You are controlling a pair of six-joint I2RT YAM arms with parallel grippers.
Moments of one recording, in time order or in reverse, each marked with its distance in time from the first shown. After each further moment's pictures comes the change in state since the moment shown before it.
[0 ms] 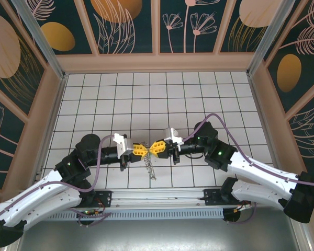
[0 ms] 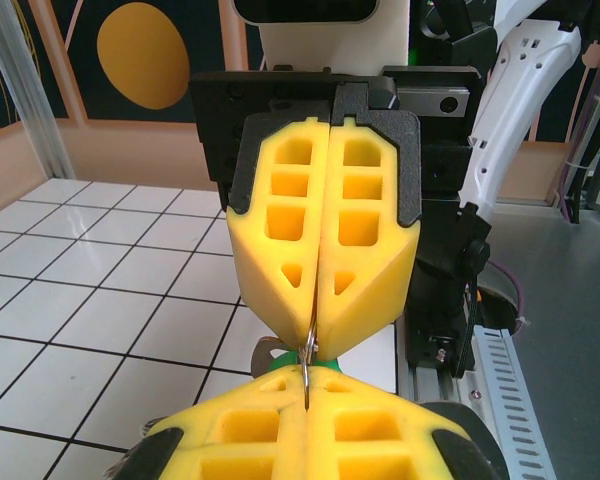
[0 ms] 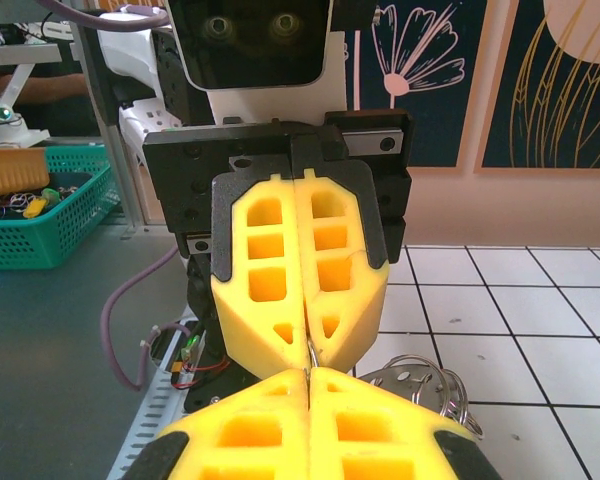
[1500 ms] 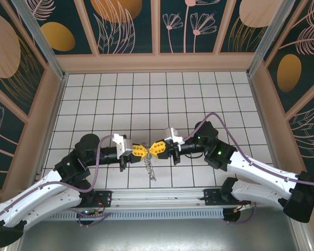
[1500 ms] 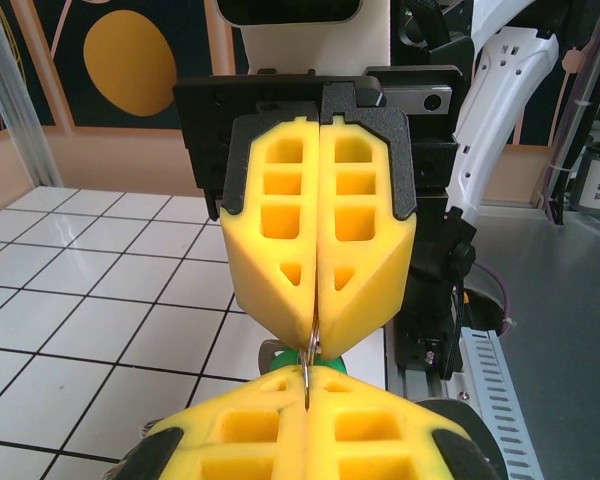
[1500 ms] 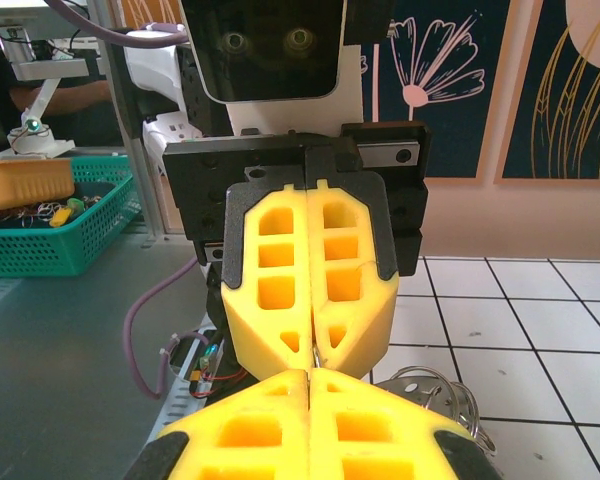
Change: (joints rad) left arm 0.002 -0.002 0.007 -0.003 0.026 0.000; right arm 0.000 0.006 0.006 0.026 -0.042 0.027
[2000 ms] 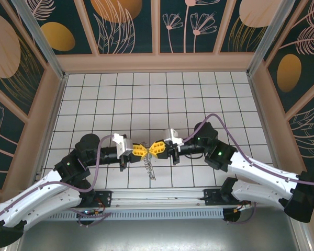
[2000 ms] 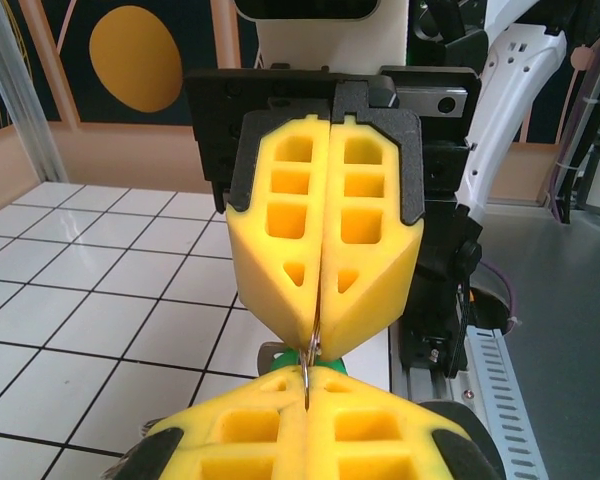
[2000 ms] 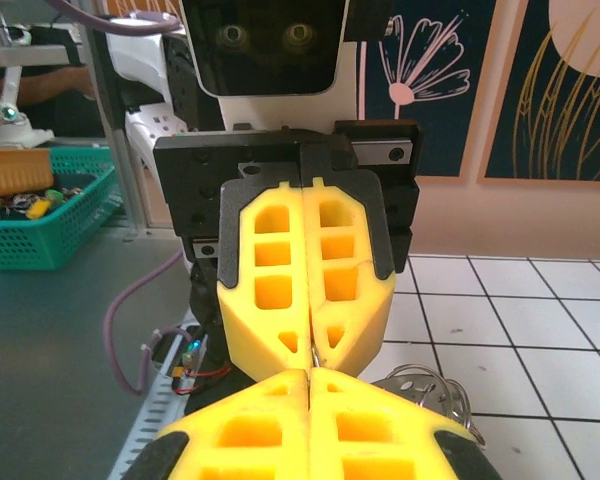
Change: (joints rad) left arm 0.000 0.000 0.002 -0.008 -0.011 0.000; right arm 0.021 -0.008 0.002 -0.026 0.061 -0.047
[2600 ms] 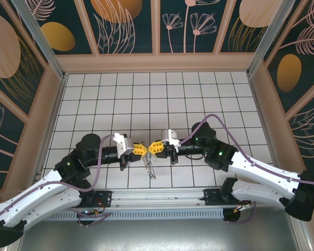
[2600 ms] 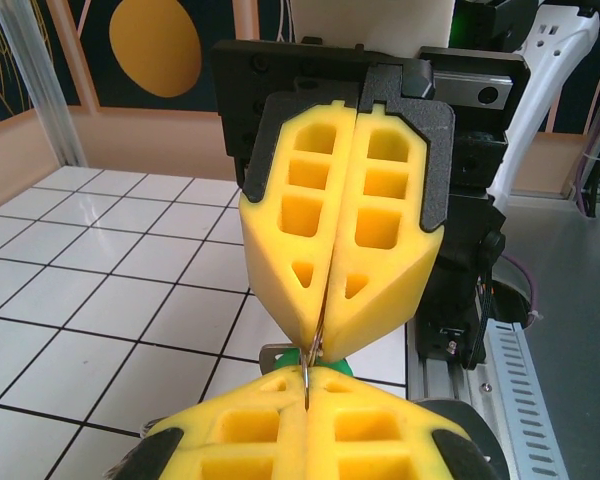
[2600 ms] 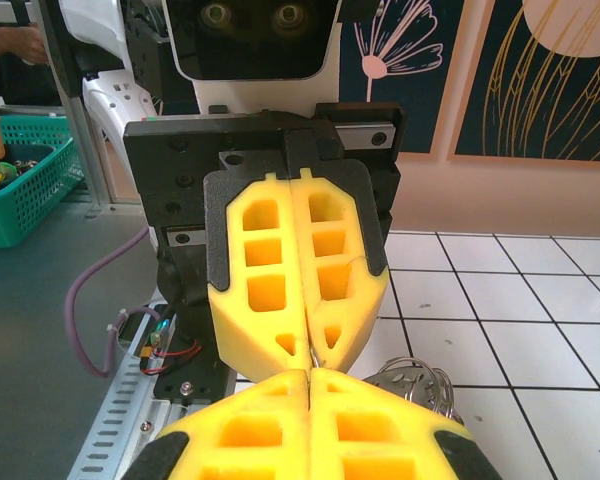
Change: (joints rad) left arm 0.000 0.003 0.000 -0.020 -0.041 0.007; right arm 0.029 0.000 0.037 -0.098 0.093 -0.059
